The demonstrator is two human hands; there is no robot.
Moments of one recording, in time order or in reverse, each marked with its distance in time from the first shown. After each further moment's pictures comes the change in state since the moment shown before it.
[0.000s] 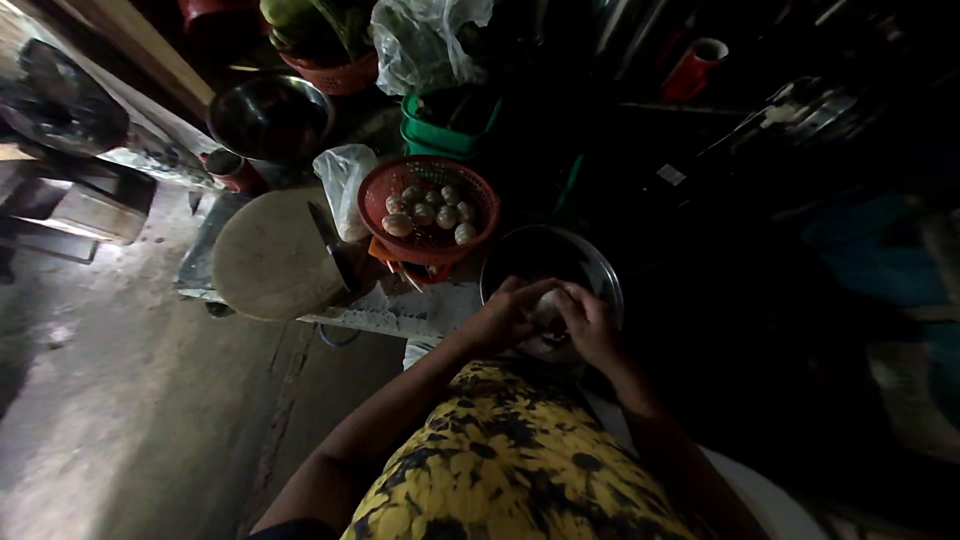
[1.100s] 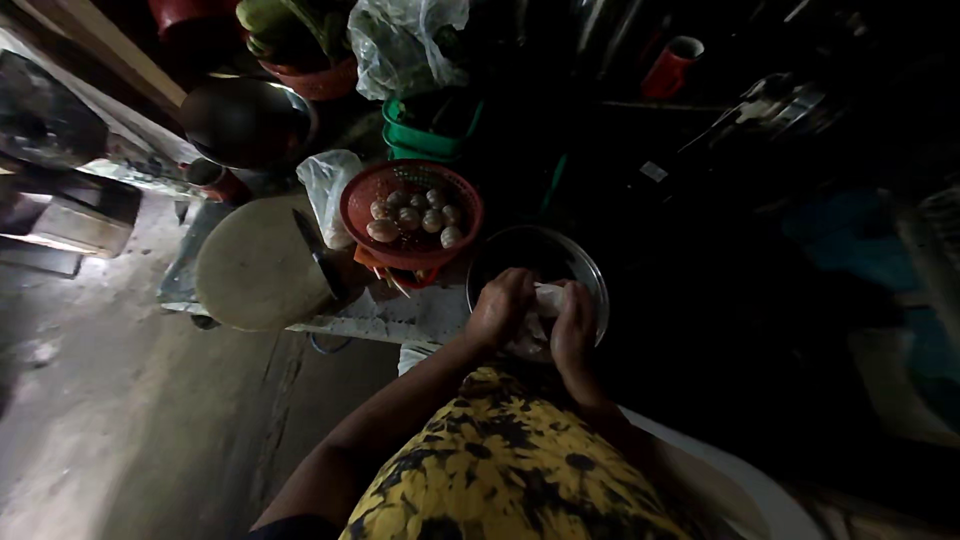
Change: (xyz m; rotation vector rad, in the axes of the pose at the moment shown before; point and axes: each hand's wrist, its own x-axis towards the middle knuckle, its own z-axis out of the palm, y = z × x) left_hand 0.022 0.013 0.019 0.145 0.332 0.034; right_hand -0.003 -0.003 0.034 0.236 0.469 0.021
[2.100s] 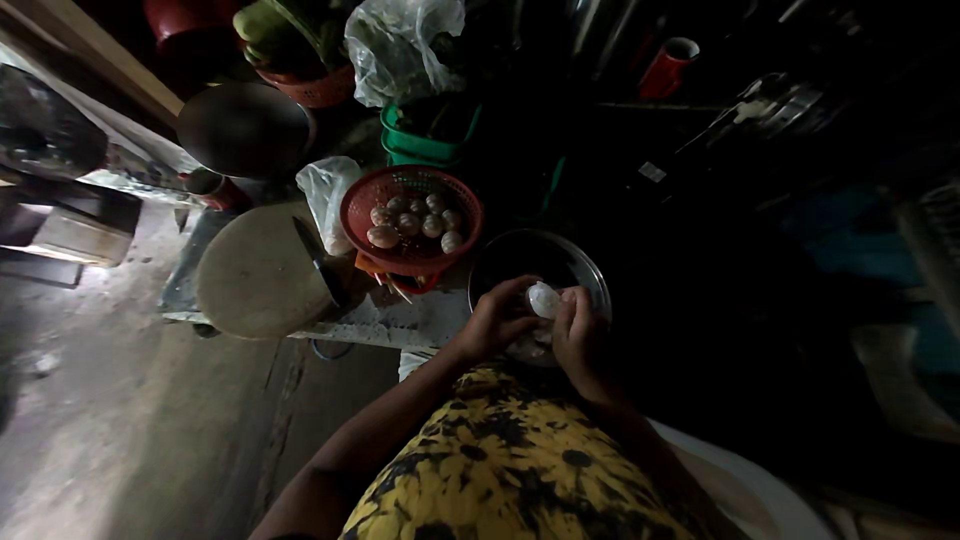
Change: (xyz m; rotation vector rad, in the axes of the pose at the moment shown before) left_hand -0.011 -0.015 -0.014 -0.501 -0.212 0.005; right_hand 0.001 0.000 -0.012 -0.514 -0.039 -0.343
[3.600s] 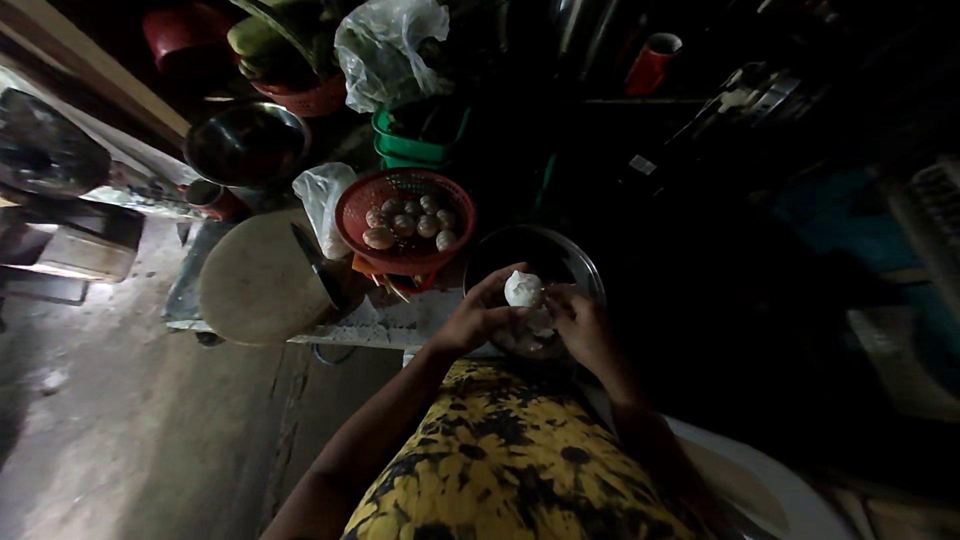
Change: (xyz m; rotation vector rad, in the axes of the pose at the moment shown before) left_hand -0.004 -0.013 -0.010 -0.504 -0.054 -0.134; right_hand 0.012 0.013 -0.029 0.187 -0.436 0.255
